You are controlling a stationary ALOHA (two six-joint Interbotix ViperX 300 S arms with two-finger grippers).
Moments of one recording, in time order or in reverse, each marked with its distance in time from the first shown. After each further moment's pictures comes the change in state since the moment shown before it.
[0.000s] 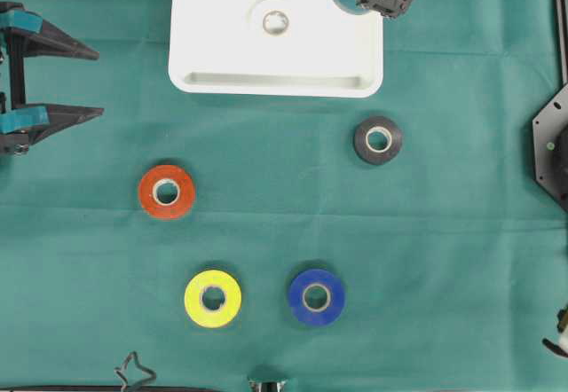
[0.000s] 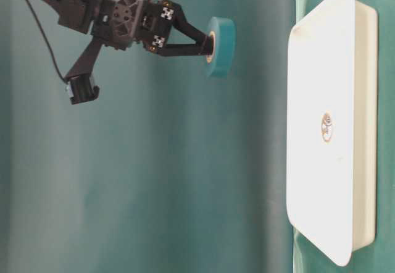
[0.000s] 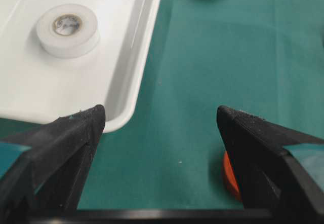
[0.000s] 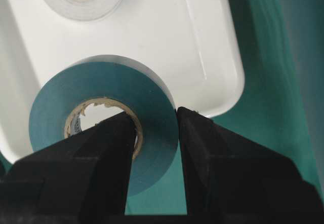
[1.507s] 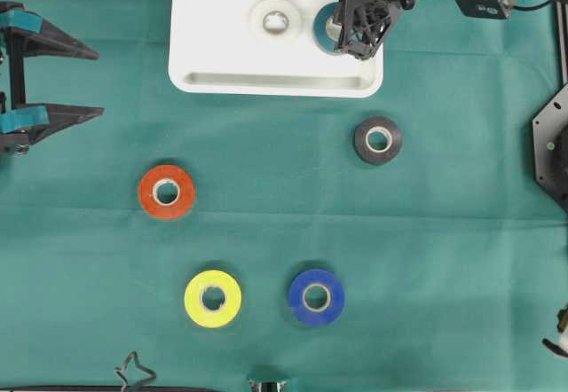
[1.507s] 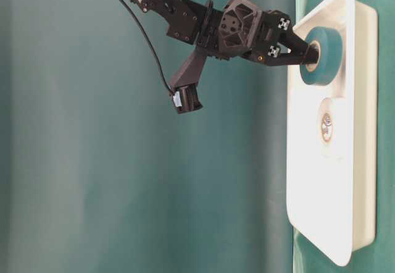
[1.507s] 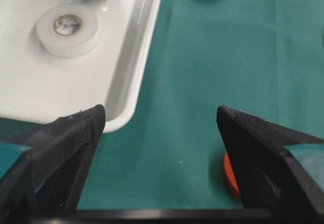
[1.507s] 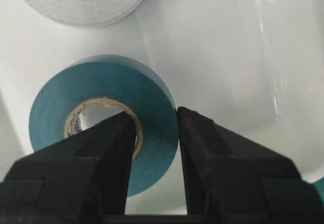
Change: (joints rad) left arm 0.000 0.000 0.000 0.002 0.000 0.000; right arm -0.002 0.213 0.179 0.028 -0.370 0.002
